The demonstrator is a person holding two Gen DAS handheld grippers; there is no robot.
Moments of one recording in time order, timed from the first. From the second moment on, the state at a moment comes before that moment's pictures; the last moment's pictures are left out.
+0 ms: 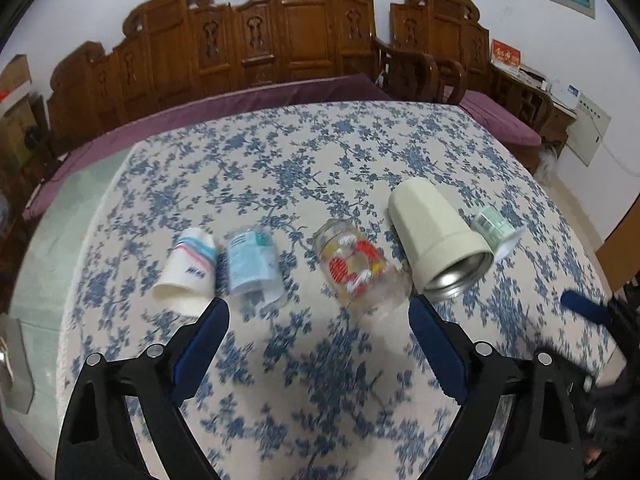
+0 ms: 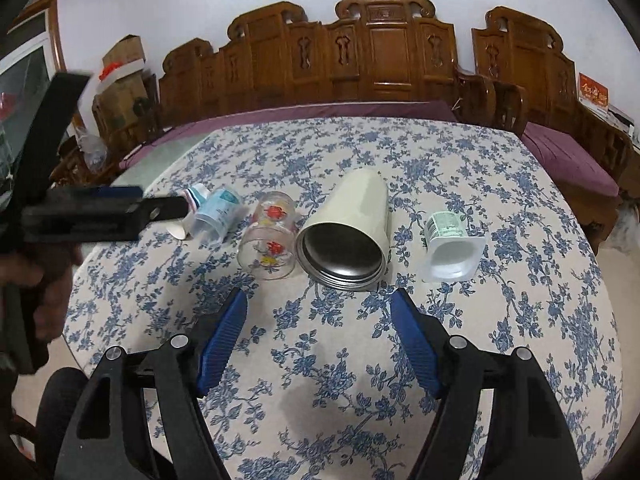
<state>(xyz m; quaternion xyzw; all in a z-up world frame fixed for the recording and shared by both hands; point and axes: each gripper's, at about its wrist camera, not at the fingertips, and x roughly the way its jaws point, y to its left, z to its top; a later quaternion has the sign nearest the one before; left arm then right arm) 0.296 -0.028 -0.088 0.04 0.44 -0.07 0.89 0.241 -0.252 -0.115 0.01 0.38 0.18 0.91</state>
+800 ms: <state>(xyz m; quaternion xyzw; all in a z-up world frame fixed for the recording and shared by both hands) 0.409 -0.065 -0.180 0.02 0.57 -0.06 0.82 0.257 -0.260 -0.136 0.03 0.40 0.18 0.90</state>
